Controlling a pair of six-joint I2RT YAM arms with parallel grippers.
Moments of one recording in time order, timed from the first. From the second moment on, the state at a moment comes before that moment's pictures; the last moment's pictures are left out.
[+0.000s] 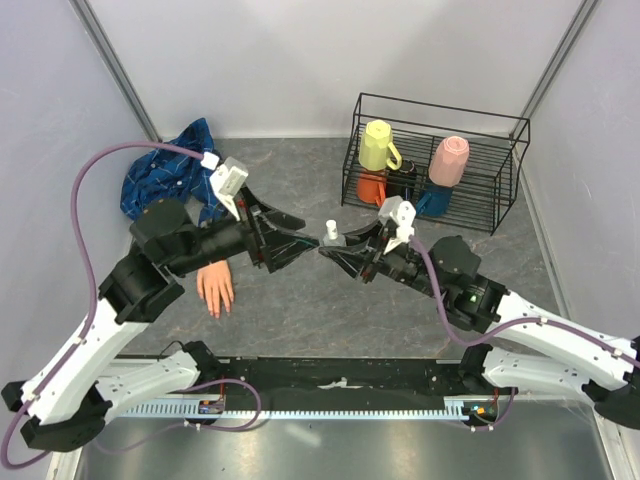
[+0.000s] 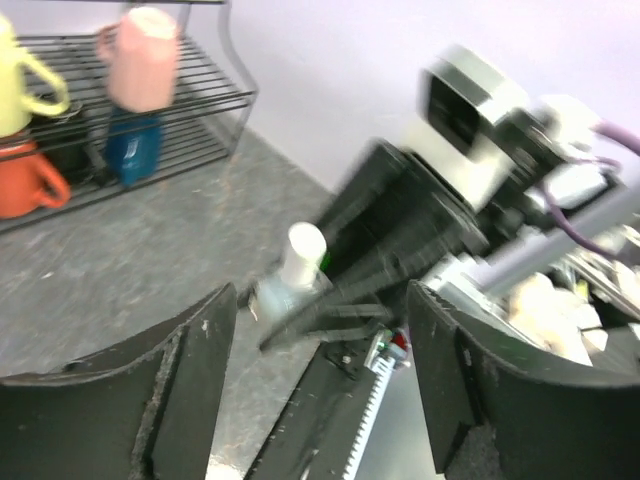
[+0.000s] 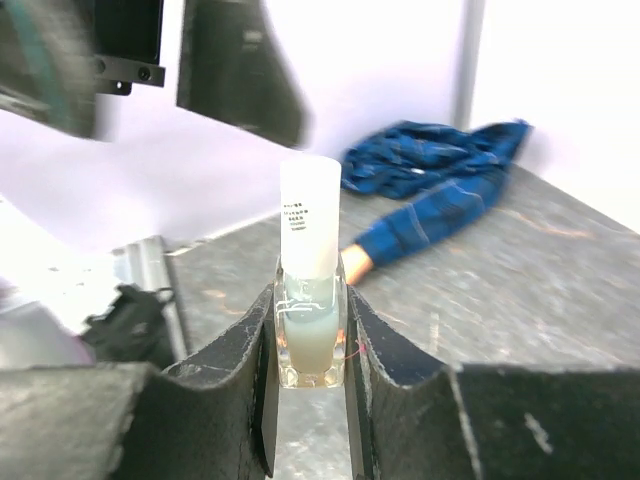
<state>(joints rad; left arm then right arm) -0.81 0.91 1.29 -0.41 0.30 -0.47 1.05 0.94 0.85 0.25 -0.04 0.12</state>
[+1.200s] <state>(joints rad) -0.73 0.98 1.21 -0.24 0.46 -0.49 0.99 1.01 0.87 0.28 -0.18 0.26</state>
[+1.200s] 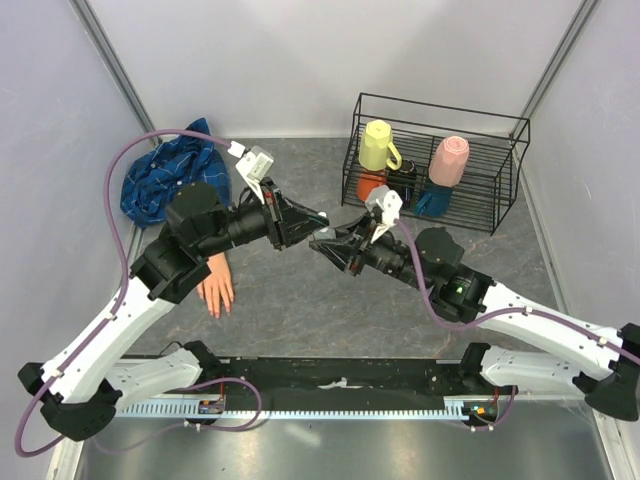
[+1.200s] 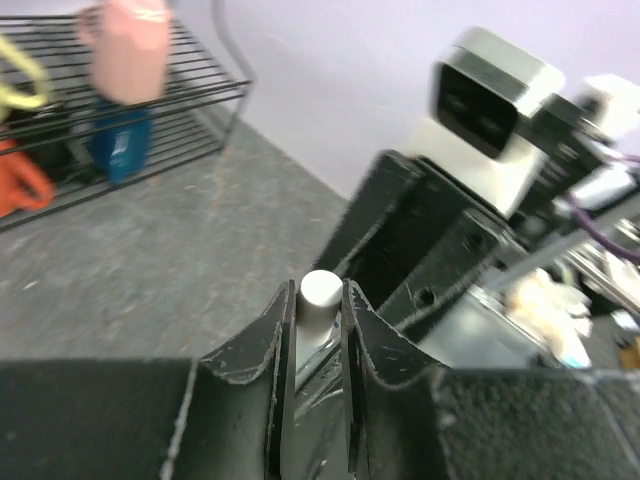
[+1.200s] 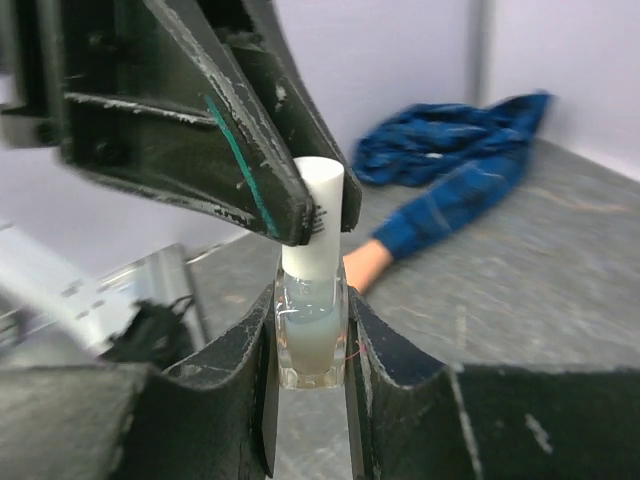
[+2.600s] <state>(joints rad) -0.68 0.96 1.22 -0.22 0.59 -0.57 0.73 1.05 0.84 0.54 -0.67 0.49</state>
